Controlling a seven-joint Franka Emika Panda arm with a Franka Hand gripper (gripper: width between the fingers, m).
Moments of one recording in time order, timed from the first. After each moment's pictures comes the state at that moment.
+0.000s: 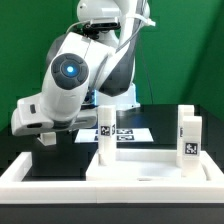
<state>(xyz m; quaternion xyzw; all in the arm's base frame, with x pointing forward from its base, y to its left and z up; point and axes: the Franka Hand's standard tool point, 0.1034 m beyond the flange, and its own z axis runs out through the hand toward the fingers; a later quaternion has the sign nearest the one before) 0.366 -0.196 0.014 0.89 0.15 -0.42 0.06</state>
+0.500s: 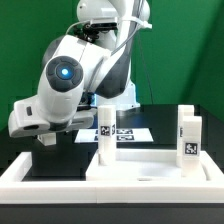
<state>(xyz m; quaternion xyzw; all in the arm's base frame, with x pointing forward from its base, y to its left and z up) 0.361 -0.201 0.011 0.89 0.15 -0.43 0.06</state>
